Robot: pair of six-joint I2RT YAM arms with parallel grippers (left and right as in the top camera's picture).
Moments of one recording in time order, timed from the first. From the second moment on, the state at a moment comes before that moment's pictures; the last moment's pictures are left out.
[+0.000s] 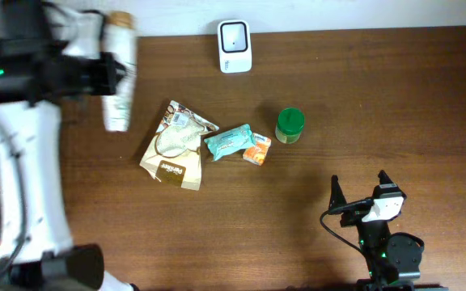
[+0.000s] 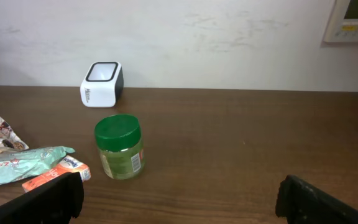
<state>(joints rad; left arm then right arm) 0.05 1.75 2.05 -1.27 0.39 0.09 0.01 0.01 0.01 -0.07 -0.07 0.03</state>
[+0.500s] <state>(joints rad) -0.39 2.06 1.97 -1.11 0.36 -0.07 0.01 0.01 0.01 -0.07 -0.07 0.03</state>
